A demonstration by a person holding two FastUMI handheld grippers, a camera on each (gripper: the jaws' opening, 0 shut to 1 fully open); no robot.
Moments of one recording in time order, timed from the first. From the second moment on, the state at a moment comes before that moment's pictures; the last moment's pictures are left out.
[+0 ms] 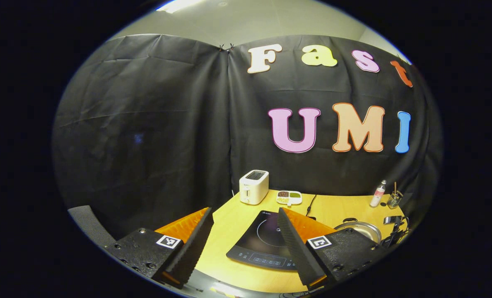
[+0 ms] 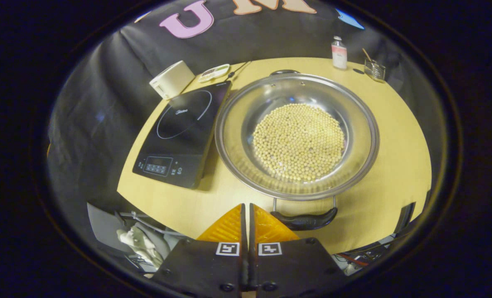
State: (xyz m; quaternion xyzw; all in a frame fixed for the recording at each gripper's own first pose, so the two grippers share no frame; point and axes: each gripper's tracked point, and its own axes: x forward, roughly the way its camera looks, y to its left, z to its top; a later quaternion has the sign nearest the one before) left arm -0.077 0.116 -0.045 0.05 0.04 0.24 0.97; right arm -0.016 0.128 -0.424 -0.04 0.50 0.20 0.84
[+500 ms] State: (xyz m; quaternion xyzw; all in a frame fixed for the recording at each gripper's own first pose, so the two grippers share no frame) left arm -0.078 0.118 -0.044 0.05 0.04 0.24 0.97; right arm 0.007 0.097 -0.425 -0.02 0.50 0.16 0.85
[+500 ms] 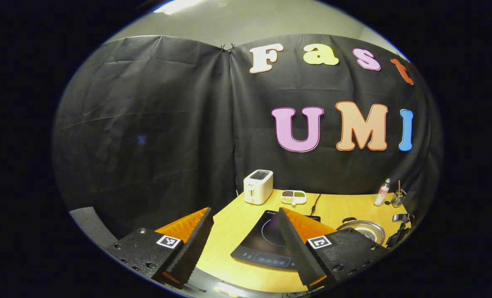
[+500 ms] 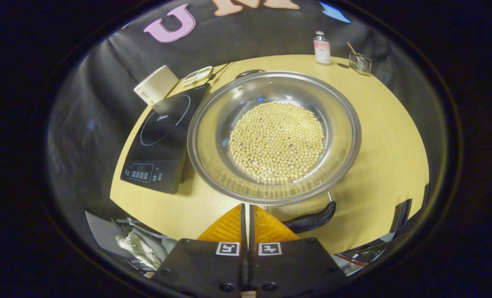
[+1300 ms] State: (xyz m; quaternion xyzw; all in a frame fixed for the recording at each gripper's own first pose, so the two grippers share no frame) left arm -0.073 0.106 -0.045 0.06 0.04 0.23 0.97; right arm 0.061 0.000 -0.425 -0.01 0.49 0.05 0.87
